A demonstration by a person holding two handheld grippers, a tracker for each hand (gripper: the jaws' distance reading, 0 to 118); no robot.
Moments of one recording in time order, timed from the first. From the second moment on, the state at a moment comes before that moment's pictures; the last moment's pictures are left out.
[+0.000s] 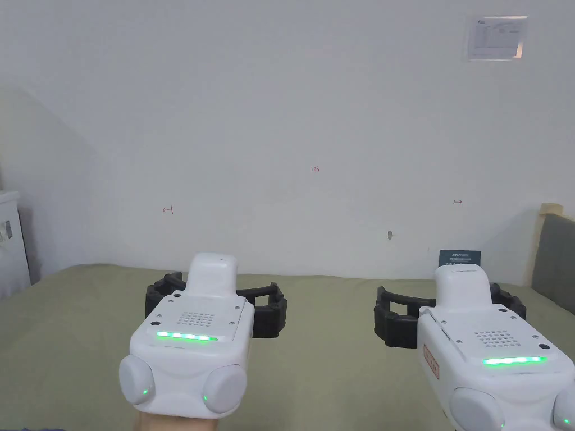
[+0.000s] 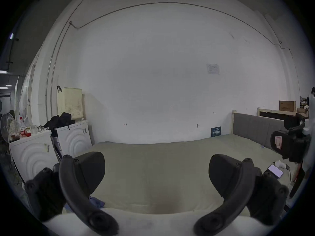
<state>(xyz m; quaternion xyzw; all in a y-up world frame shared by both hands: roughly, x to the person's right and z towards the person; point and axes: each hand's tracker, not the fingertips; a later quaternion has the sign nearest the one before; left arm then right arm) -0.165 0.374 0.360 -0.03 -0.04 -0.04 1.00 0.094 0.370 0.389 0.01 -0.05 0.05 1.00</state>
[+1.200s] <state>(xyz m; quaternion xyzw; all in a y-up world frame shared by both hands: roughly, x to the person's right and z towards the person) -0.164 0.397 0.364 -0.10 -0.05 -0.03 0.99 0.095 0.374 0.390 -0.01 -0.04 0.03 1.00</state>
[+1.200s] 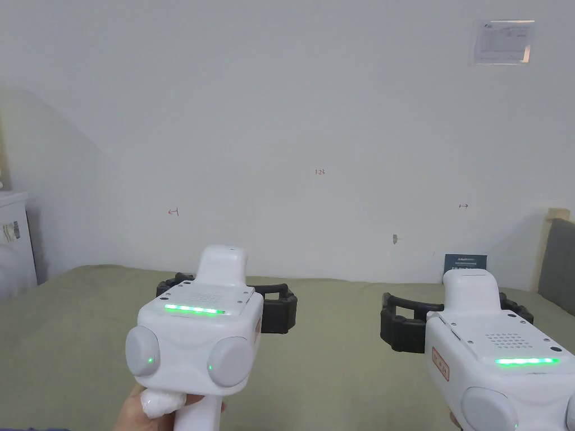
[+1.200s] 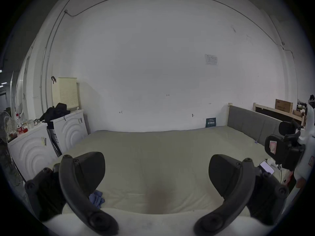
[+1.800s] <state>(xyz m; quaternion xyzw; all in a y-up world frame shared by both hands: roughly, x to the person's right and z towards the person) -0.169 0.403 0.363 -0.10 -0.05 -0.04 0.99 0.093 0.375 0.391 -0.02 -0.03 0.03 1.00</state>
